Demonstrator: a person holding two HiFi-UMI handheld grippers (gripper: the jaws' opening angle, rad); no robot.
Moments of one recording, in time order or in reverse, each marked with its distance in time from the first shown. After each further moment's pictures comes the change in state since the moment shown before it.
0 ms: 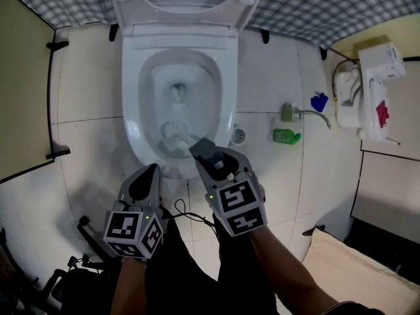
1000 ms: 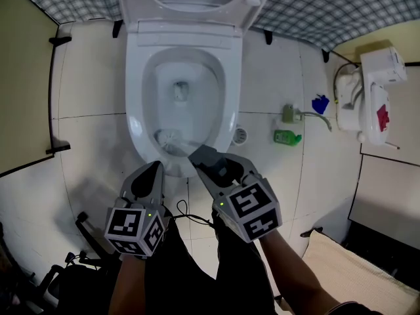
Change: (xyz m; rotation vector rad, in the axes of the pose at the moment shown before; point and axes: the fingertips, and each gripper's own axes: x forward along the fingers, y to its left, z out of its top) left arm 0.000 -0.003 0.002 -0.004 -0.003 -0.008; right arm -0.020 0.018 0.002 -0.004 0.036 0.133
